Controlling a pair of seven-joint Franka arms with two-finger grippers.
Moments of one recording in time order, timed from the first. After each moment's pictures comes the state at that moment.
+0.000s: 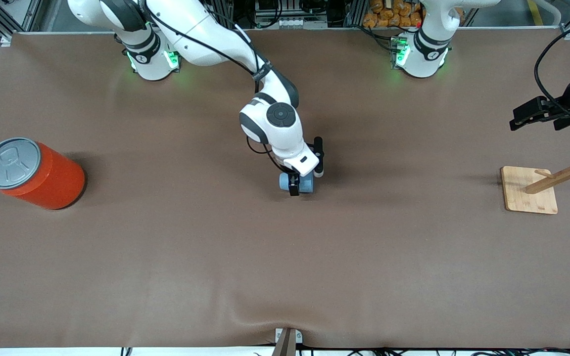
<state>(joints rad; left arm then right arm) -0.09 0.03 0.07 -1.52 -0.04 1.46 -0.04 0.82 0.77 0.02 -1.49 -0.07 2.46 -0.63</state>
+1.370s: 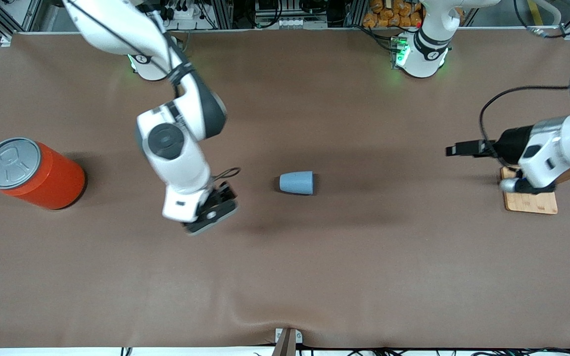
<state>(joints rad) -0.08 0.26 0.07 -1.59 -0.49 1.51 -0.03 0.43 0.55 -0.01 -1.48 -0.06 2.17 -0.06</state>
